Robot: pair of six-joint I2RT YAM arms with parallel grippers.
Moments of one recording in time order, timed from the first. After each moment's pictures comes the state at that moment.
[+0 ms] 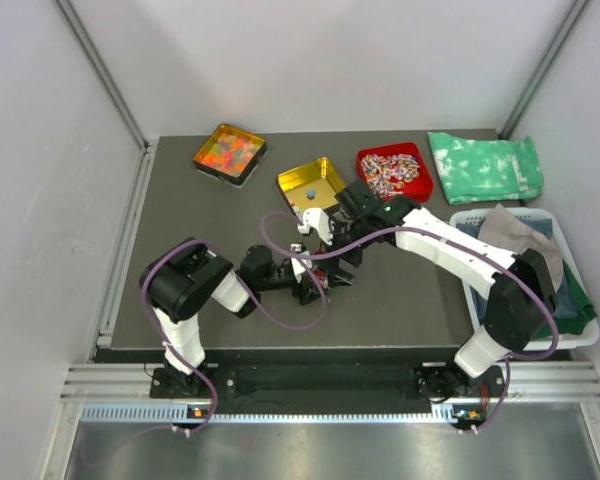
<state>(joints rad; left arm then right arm) -0.62 1.86 0.44 1.19 0.72 0.22 0.74 1.59 1.32 -0.80 -0.46 -0.57</state>
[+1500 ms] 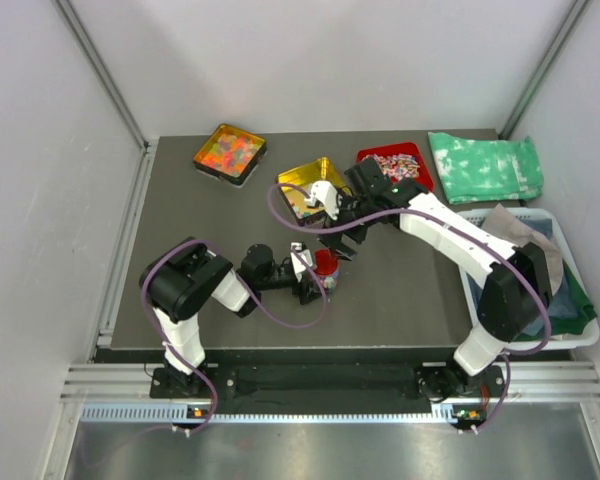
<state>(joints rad) -0.62 1.86 0.45 1.18 0.72 0.21 0.64 1.66 1.43 -0.73 -0.38 -0.52</state>
